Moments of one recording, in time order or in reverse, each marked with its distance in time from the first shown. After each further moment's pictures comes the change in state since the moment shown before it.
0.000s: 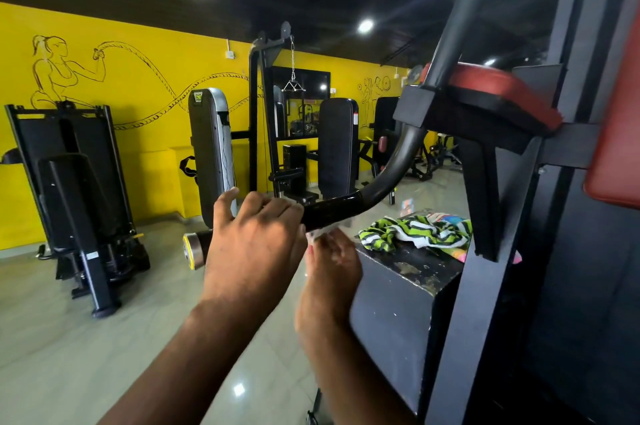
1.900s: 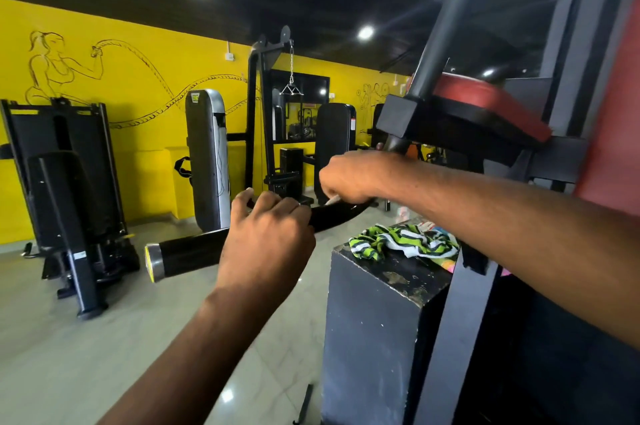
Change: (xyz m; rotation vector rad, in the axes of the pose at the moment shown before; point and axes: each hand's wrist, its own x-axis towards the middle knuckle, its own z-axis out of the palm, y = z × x) left_hand 0.028 0.033 0.025 -0.032 -0.044 0.006; right_hand 0.094 -0.166 0.069 -2.568 -1.160 -0.921
